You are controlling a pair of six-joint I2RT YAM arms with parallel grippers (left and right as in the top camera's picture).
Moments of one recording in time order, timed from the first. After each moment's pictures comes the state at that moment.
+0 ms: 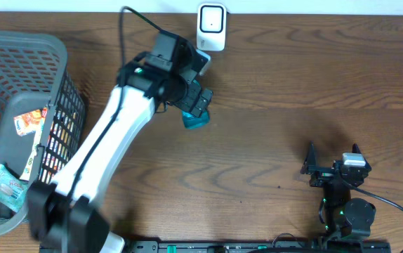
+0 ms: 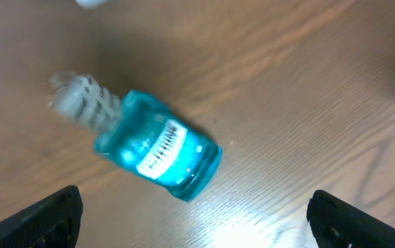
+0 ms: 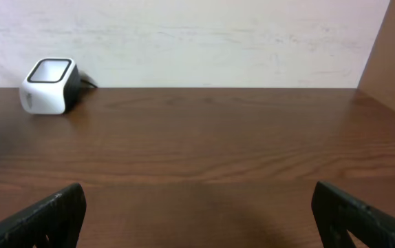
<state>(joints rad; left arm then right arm) -0.40 1.69 1.52 -0.89 0.22 0.16 -0.08 0.02 0.01 -0.07 0.00 -0.01</state>
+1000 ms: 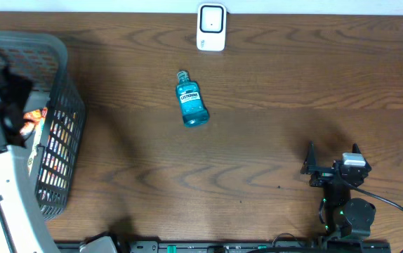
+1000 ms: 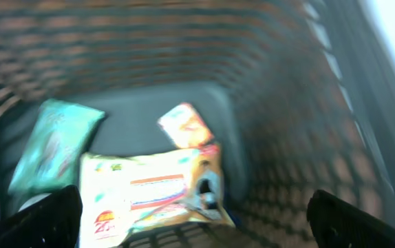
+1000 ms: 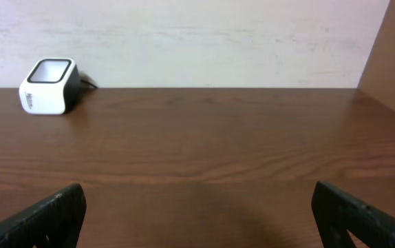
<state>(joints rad) 0.43 1.31 1.52 -1.08 -0.33 -0.82 -0.08 0.02 0.01 -0.07 0.00 -0.01</state>
